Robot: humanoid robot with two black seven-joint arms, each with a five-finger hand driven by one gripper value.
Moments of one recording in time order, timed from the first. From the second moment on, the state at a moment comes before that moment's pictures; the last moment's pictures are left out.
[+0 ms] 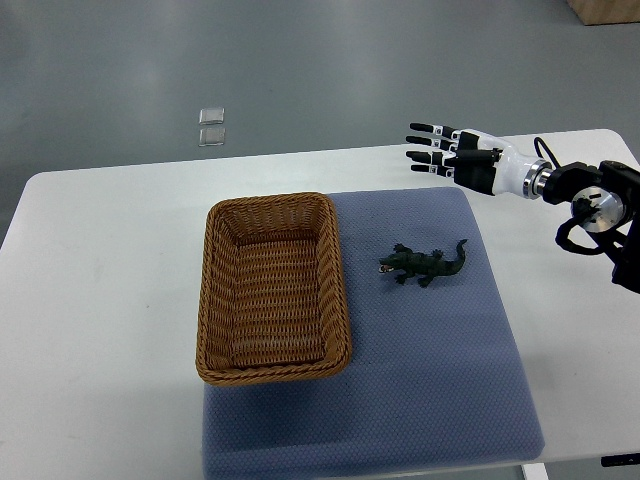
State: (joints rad) left arm 0.04 0.00 -0.04 -0.14 0.06 0.16 0.00; right arm 0.94 -0.31 0.41 0.46 -0.06 0.60 0.05
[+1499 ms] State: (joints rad) left arm 0.04 0.00 -0.04 -0.15 0.06 0.16 0.01; right arm 0.99 -0.43 0.39 0.74 -1.12 0.61 0.38
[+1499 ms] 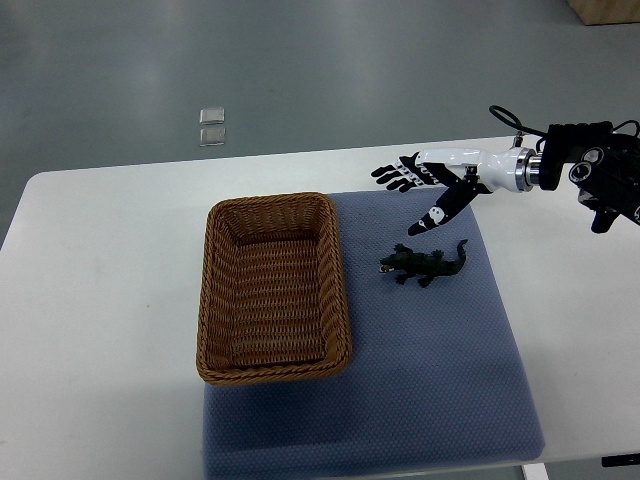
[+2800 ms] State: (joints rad) left arm 0.04 0.00 -0.04 -0.15 0.06 0.16 0.01; right arm 0.99 -0.41 0.10 0.84 -1.41 0.19 0.44
